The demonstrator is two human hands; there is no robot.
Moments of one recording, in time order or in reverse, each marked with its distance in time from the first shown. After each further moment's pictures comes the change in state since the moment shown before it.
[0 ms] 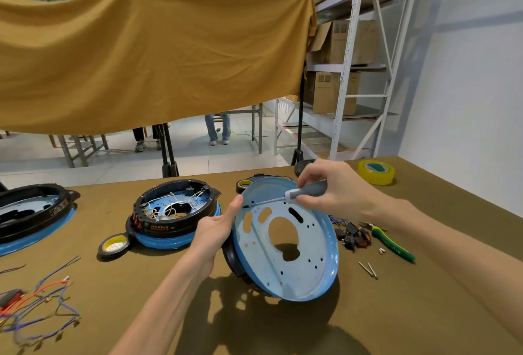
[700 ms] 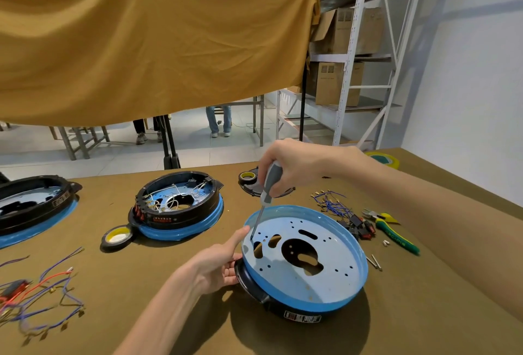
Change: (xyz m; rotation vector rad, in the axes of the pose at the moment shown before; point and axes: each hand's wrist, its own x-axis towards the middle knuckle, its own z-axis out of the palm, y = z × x) left_hand 0.002 -0.048 -0.009 -0.007 -0.244 -0.384; right_hand 0.077 -0.055 0.011 -0.251 -0.477 -0.049
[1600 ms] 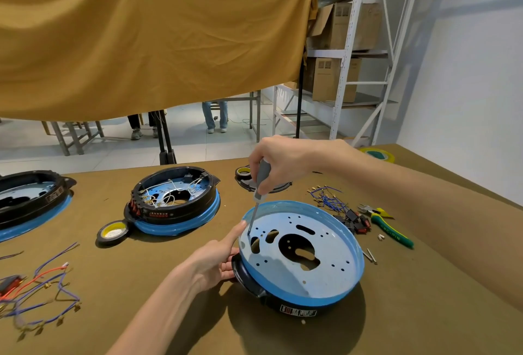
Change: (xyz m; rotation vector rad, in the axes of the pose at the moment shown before) left_hand 0.002 -0.005 0.002 -0.009 0.046 0.037; right_hand 0.013 -0.005 0.006 -0.018 -0.044 0.009
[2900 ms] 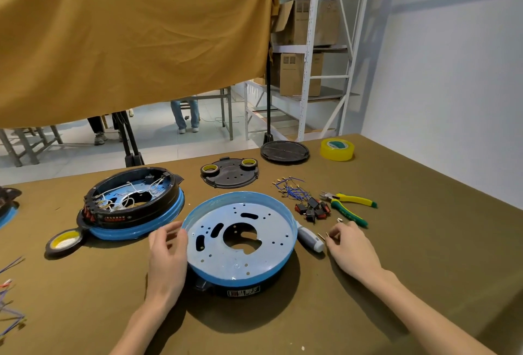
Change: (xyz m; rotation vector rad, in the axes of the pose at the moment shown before) left_hand 0.007 -0.047 0.003 0.224 0.508 0.746; right_hand -0.179 0.130 0.211 0.152 0.448 0.901
